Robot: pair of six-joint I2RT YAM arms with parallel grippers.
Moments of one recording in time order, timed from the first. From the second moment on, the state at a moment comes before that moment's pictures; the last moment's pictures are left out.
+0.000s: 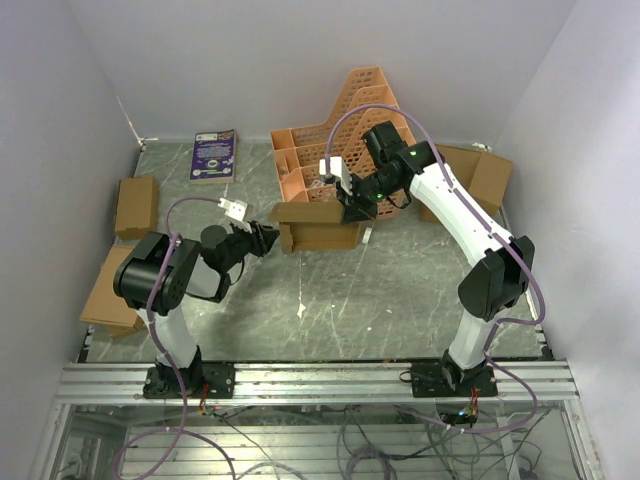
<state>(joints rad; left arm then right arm) -0.26 1.80 0.42 1.26 0.41 -0.24 0.50 1.82 1.84 -1.15 -0.66 -0.89</state>
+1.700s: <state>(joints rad) -0.29 1.82 0.45 1.28 0.56 -0.24 0.50 1.82 1.85 -1.16 -0.66 -0.89</state>
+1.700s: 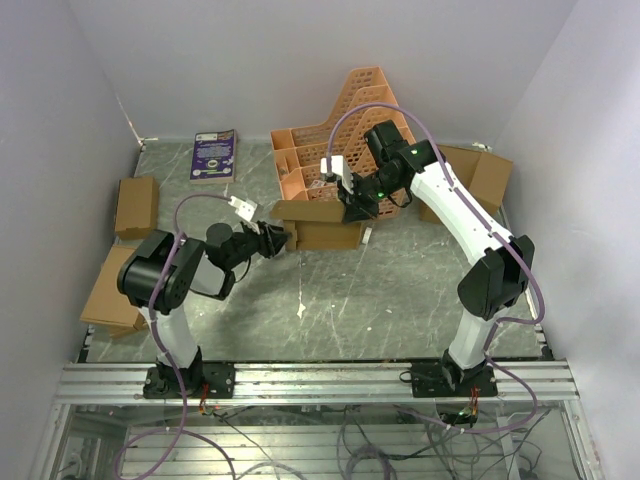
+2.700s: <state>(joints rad) -0.51 1.83 0.40 1.41 -0.05 -0.16 0.49 1.83 1.85 -1.18 -0.67 -0.88</state>
